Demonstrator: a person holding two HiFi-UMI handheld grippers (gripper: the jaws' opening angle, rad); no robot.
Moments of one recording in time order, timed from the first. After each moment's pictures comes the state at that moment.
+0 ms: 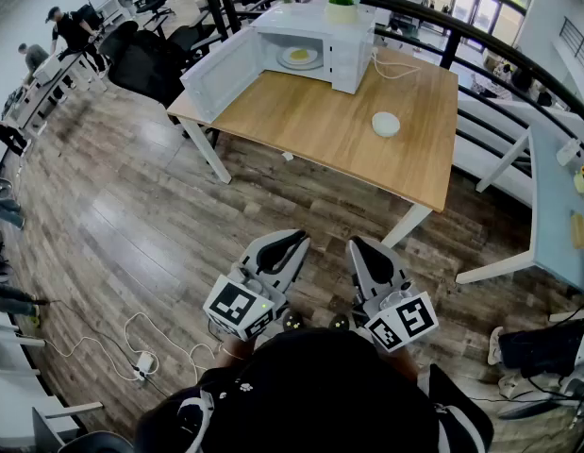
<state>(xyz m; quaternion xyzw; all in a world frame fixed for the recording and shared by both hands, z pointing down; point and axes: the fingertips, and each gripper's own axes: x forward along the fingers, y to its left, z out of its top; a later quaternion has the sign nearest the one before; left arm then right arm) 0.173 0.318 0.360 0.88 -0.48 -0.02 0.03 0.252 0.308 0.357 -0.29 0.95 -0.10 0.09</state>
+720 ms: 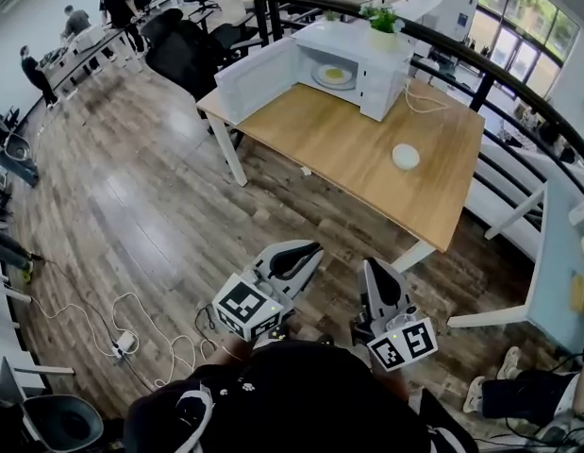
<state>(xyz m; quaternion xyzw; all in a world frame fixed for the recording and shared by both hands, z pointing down) 0.193 0.297 0.366 0.87 -0.50 -0.02 0.05 0.279 0.287 0.357 -0.26 0.95 -0.12 0.12</state>
